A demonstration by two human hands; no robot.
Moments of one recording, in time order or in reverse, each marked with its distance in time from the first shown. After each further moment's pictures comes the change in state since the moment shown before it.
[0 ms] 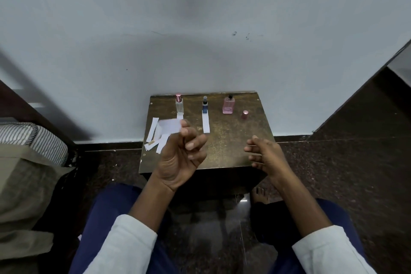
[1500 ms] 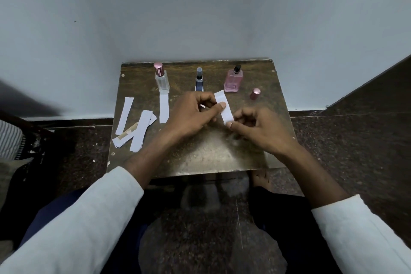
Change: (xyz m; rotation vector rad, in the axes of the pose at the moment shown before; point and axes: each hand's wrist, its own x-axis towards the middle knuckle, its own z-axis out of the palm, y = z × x) left_hand 0.132 0.002 -0.117 1.558 0.388 -0.126; right_hand 0.097 -0.021 0.031 -0.607 -0.353 -0.315
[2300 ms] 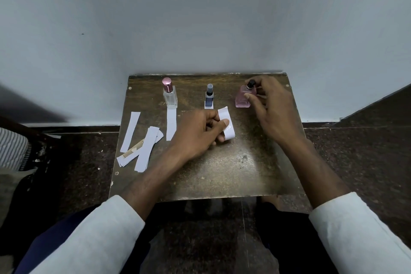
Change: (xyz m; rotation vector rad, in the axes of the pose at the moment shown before) left_hand 0.005 0.002 -0.010 0.049 -0.064 -0.097; right_hand 0.074 -0.016 -0.018 -0.419 0.424 -0.348
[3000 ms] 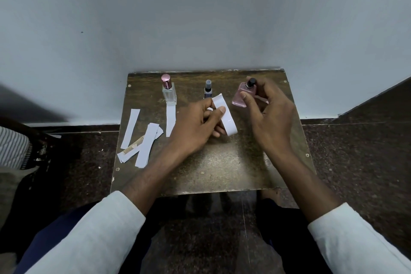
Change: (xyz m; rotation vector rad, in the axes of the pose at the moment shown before) left_hand -0.007 0.005 0.001 -0.156 0.069 0.059; right_hand -0.030 -0.026 0.016 0.202 0.296 0.116
